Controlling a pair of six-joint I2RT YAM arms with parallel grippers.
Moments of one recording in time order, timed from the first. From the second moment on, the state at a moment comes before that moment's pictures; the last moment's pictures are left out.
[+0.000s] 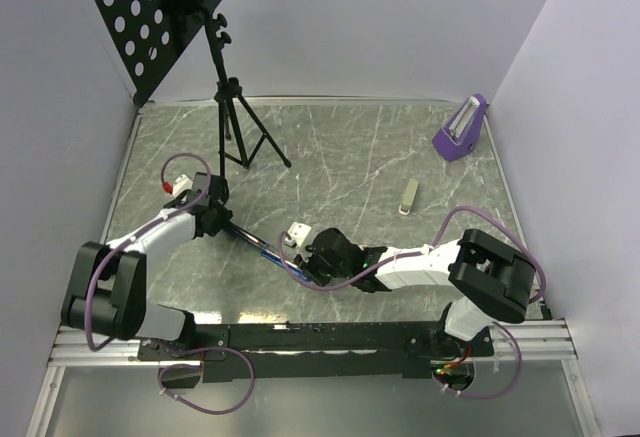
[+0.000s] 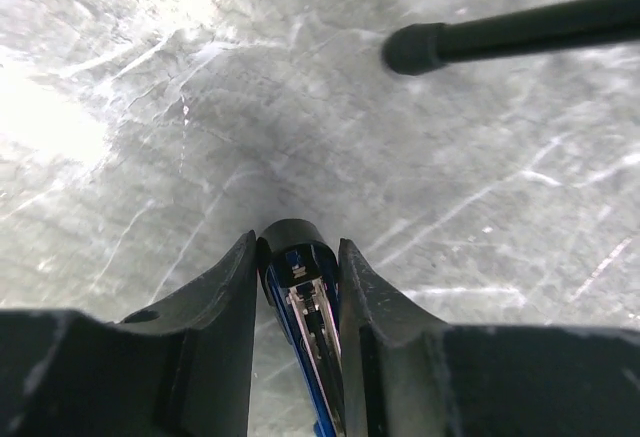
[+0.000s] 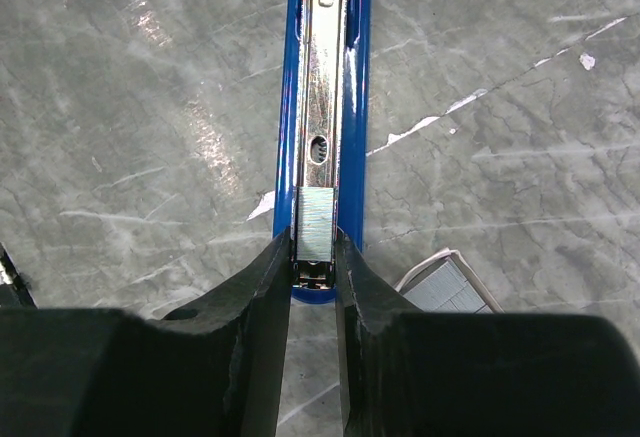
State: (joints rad) left arm -0.23 1.39 0.70 -0.32 -0.26 -1.05; right arm 1.08 1.55 0.64 0.22 -0.01 0.02
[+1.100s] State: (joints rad) left arm -0.86 1.12 0.72 -0.39 -0.71 -1.34; right arm 1.09 1.56 0.63 0.25 0.03 0.12
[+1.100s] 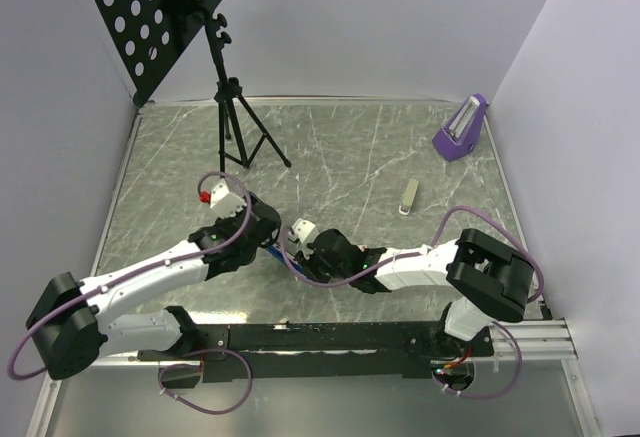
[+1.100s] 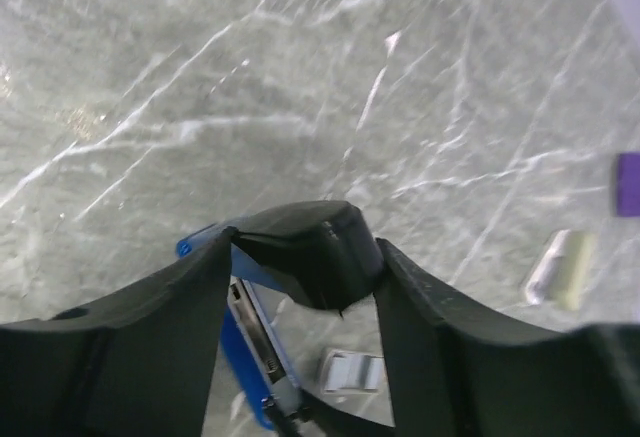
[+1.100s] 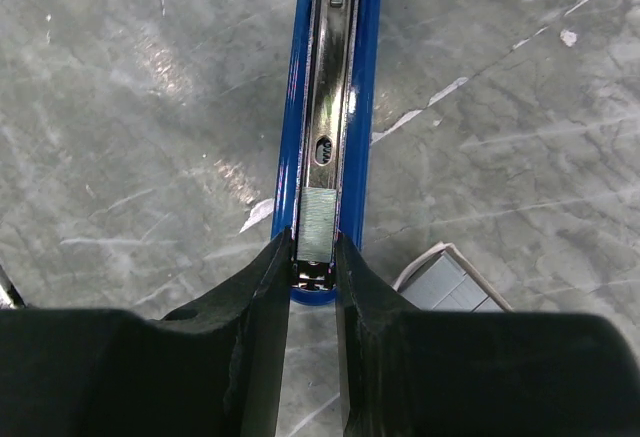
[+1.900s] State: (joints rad) left arm -0.92 1.18 0.69 -0.45 -0.73 -1.20; right arm 1.08 1.65 0.64 0.43 0.03 0.09
